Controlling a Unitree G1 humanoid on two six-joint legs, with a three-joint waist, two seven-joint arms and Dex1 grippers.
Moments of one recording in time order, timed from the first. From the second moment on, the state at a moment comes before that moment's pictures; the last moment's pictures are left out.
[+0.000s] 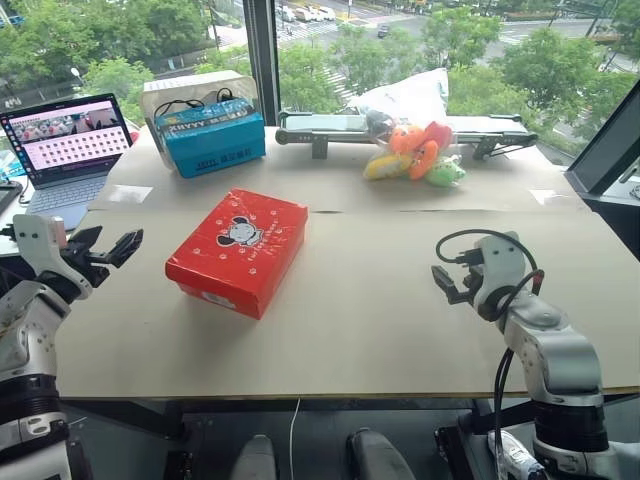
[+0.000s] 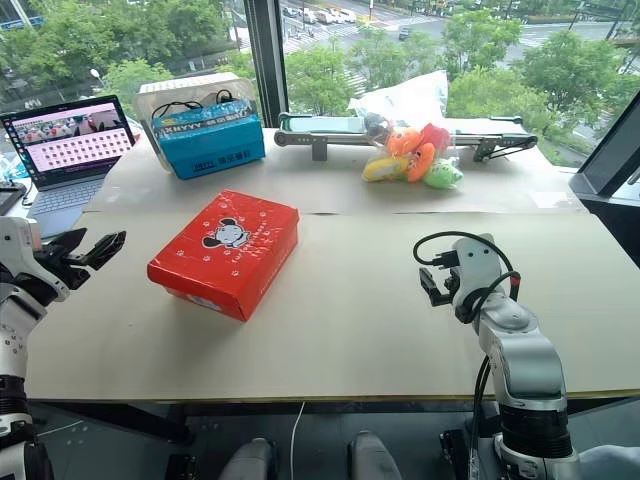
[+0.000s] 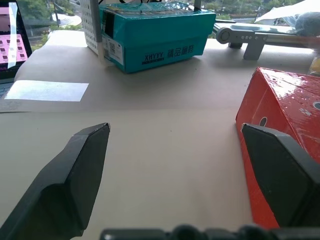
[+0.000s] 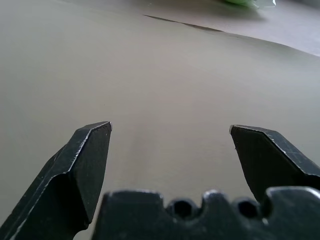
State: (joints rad) left arm -0.38 0.75 0.49 0.36 -0.51 0.33 -0.68; right arm -0.30 -0.46 -0.17 -0.30 0.18 0.85 0.24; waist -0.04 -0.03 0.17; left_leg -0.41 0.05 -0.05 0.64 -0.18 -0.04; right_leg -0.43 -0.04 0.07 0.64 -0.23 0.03
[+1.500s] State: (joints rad) left arm -0.82 0.56 0.17 0.93 -0.19 0.07 -0.77; right arm -0.73 -0.08 0.30 0.25 0.03 0.57 0.25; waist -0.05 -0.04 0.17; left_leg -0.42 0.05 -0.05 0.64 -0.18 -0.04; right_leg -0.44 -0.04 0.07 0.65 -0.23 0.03
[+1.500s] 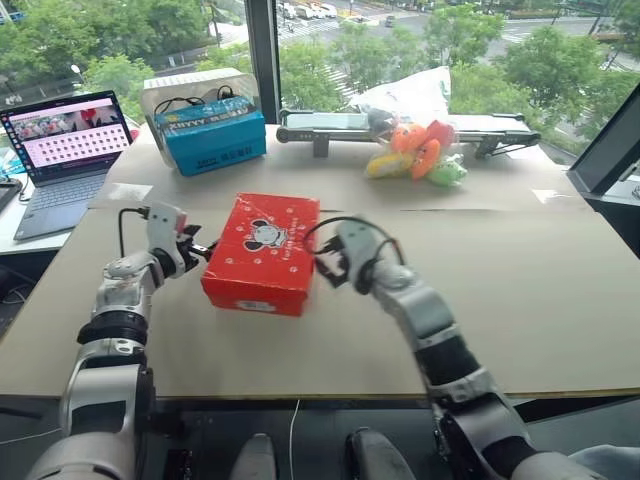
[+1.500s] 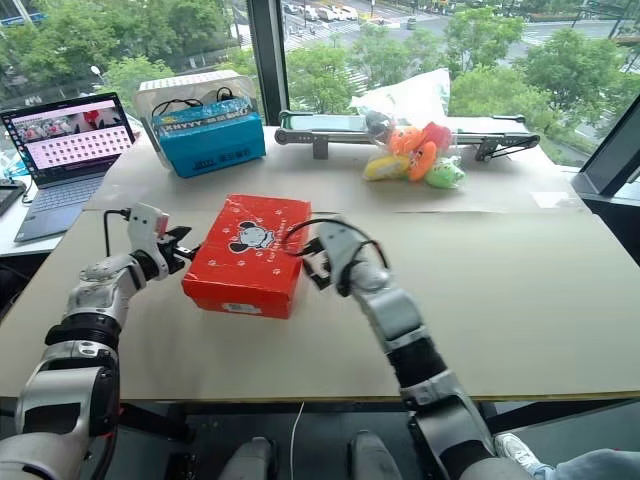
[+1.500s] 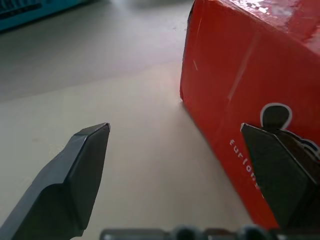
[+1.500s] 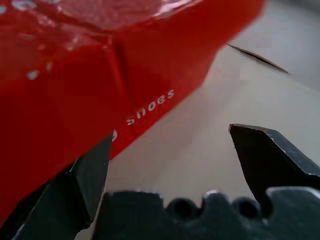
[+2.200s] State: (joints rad) left arm -0.54 0.42 0.08 0.34 -0.20 0.33 -0.82; right arm -0.65 -0.26 0.16 0.17 -0.02 0.57 0.41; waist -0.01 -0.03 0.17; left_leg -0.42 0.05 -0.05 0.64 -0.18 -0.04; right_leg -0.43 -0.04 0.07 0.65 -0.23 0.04
